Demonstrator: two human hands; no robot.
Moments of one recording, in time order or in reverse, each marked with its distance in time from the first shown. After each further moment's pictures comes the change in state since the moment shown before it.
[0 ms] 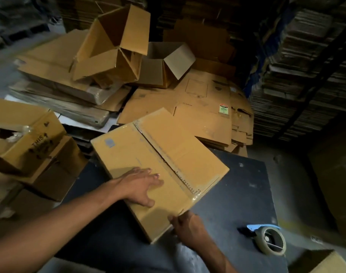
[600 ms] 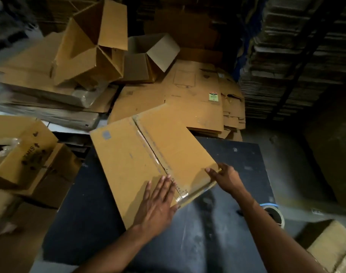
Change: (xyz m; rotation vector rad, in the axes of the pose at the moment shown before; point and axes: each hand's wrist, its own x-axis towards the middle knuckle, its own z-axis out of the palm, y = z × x) left_hand 0.029 0.099 0.111 -0.027 0.500 -0.126; right_hand 0.052 0.081 -0.130 0.280 0.355 0.109
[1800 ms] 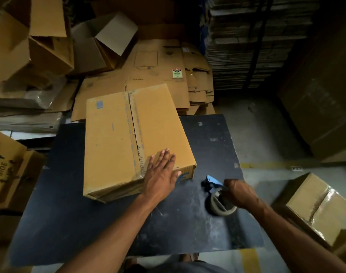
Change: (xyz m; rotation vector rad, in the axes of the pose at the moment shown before) left_hand 0.087 0.136 0.002 -0.083 0.013 0.044; right_hand -0.047 0.232 -0.056 -0.653 -0.166 -0.058
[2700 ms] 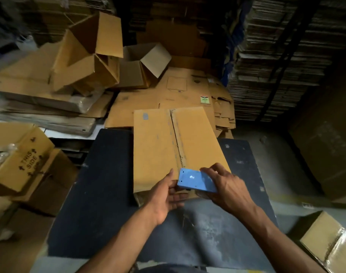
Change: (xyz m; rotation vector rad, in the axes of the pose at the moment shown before) left_hand -0.103 -0.073 -0.116 -1.813 -0.211 -0.839; right_hand -0.082 -0.238 -0.113 -0.080 0.513 -0.395
